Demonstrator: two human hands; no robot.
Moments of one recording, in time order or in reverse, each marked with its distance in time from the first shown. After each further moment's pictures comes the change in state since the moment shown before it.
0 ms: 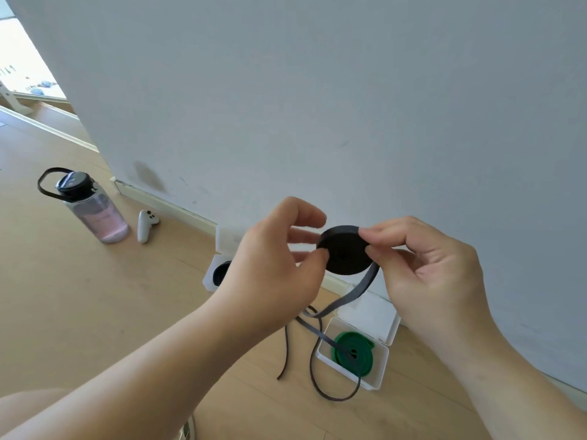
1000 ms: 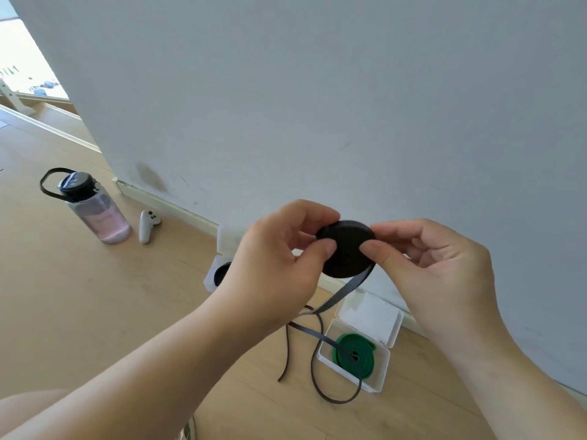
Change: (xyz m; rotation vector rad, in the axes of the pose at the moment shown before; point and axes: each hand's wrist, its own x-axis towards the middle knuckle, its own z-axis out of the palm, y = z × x) left_hand 0.004 -0.003 0.001 -0.095 0.040 0.030; right_hand 0.004 0.000 -0.002 0.183 0.053 0.154
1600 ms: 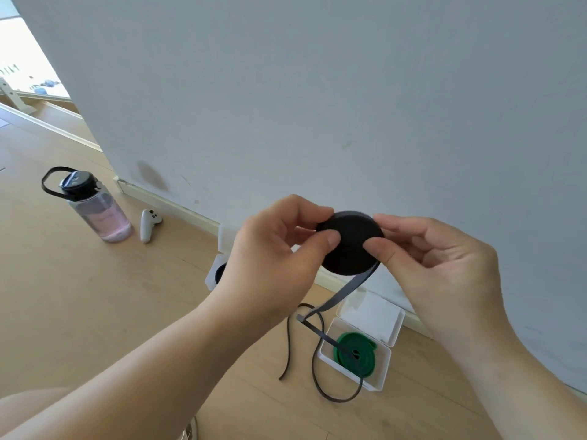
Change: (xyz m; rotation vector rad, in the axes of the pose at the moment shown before) left_hand 0.001 -0.001 0.000 -0.164 0.048 -0.049; right_hand -0.002 -0.001 0.000 0.053 0.002 -0.047
